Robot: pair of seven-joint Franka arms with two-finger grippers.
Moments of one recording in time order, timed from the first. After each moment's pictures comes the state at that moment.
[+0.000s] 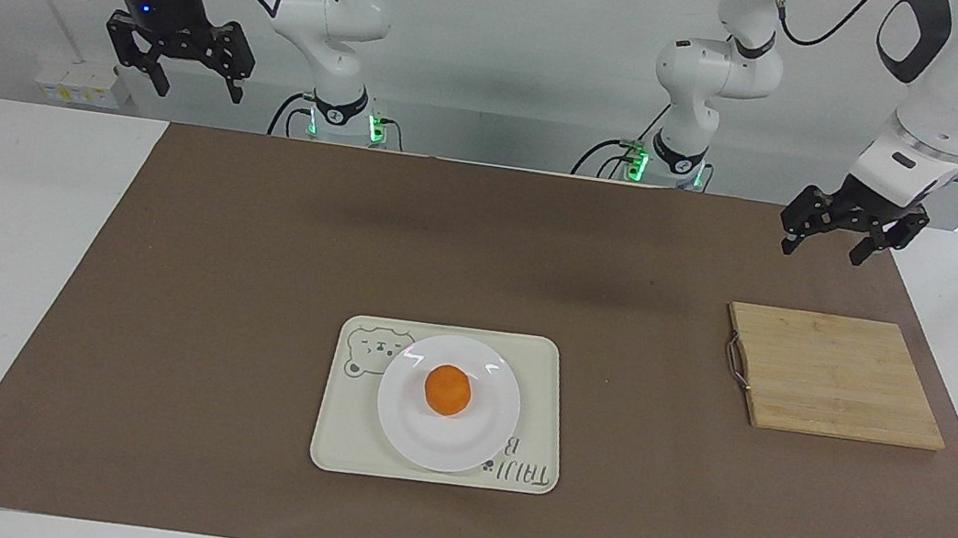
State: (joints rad) left arm -0.01 0.01 -0.06 -1.58 -0.01 1.62 0.02; right arm 0.14 -0.10 -0.16 -1.56 -0.02 1.42 -0.07
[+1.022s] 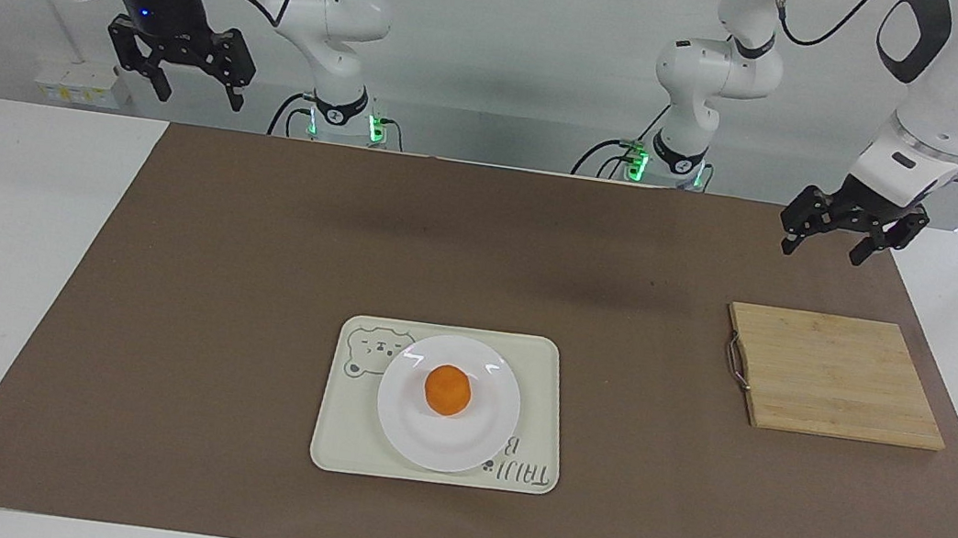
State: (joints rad) left arm -0.01 0.01 -0.06 -1.58 -0.01 1.62 0.02; right arm 0.14 -0.10 -0.16 -1.56 -0.01 1.46 0.00
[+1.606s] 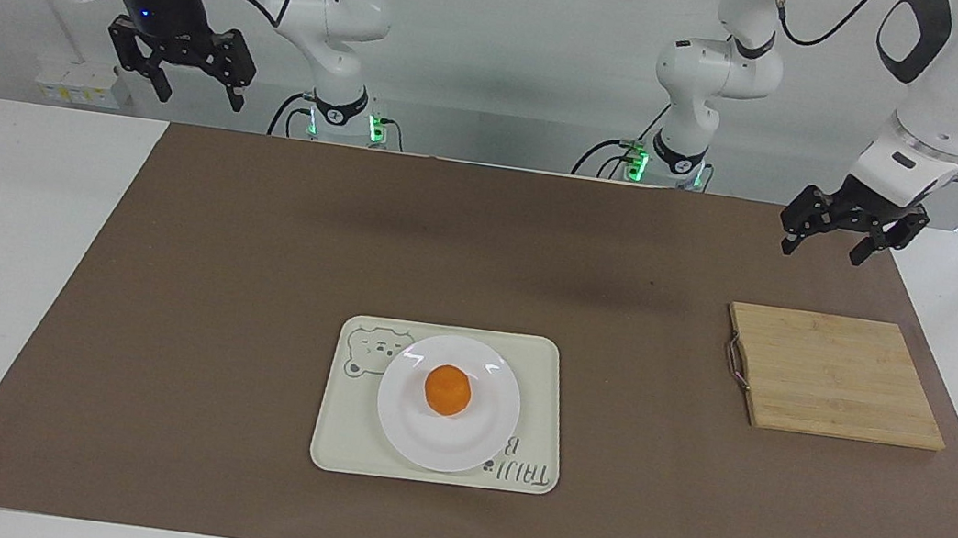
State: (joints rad) left arm -0.01 0.01 -0.06 -1.58 -0.01 1.62 0.02; right arm 0.14 -0.10 -0.16 -1.56 -0.01 1.46 0.00
